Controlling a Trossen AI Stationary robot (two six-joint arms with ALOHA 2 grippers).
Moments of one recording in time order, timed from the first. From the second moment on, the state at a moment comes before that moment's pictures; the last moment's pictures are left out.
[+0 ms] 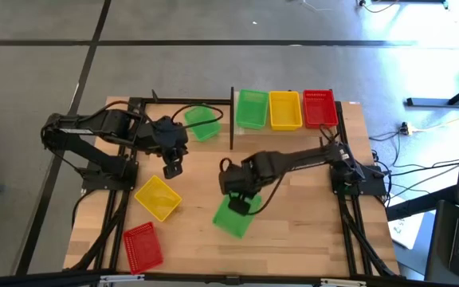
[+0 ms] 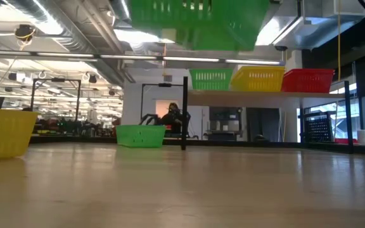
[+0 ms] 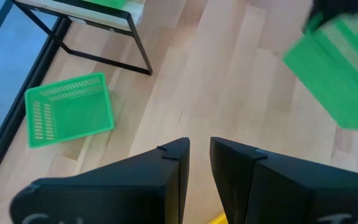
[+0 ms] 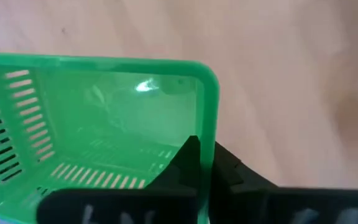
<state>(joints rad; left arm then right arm) -0.13 1.27 1.56 -1.18 -0.29 -0.35 0.25 2.11 2.21 -1.49 0.05 0.71</state>
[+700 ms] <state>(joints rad) -0.14 1.27 1.56 -1.17 -0.32 -0.39 -0.08 1.96 2.35 -1.57 0.23 0.19</state>
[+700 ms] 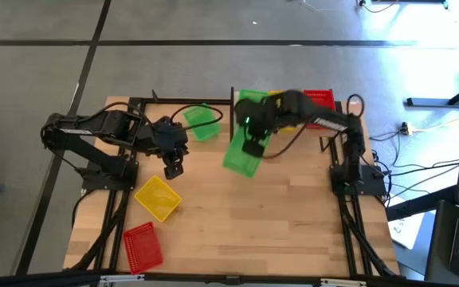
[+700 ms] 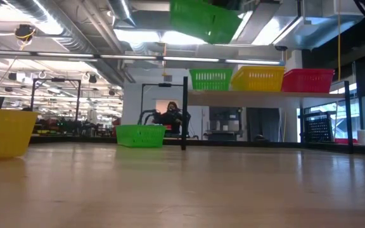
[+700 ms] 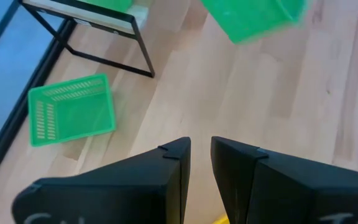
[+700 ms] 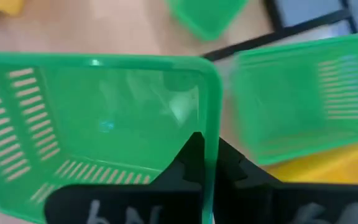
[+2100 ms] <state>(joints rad) 0.03 1.27 1.56 -1.11 -0.34 -0.44 -0.56 1.99 2.35 -1.42 0.10 -0.45</state>
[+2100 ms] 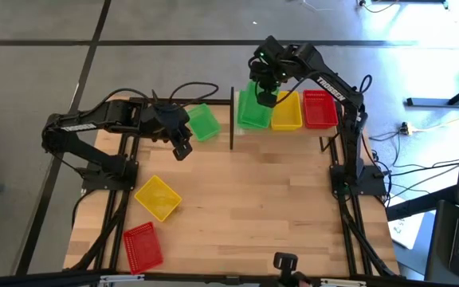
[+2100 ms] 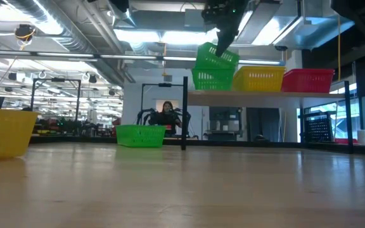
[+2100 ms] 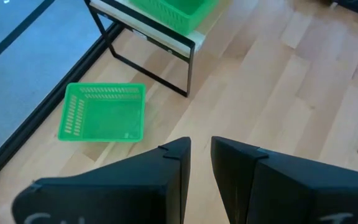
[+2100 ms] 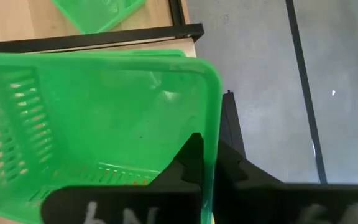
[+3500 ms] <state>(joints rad) -0.15 1.27 1.56 -1.41 -0.27 -1.08 -0.18 1.87 2.36 -1.48 0.07 -0.33</state>
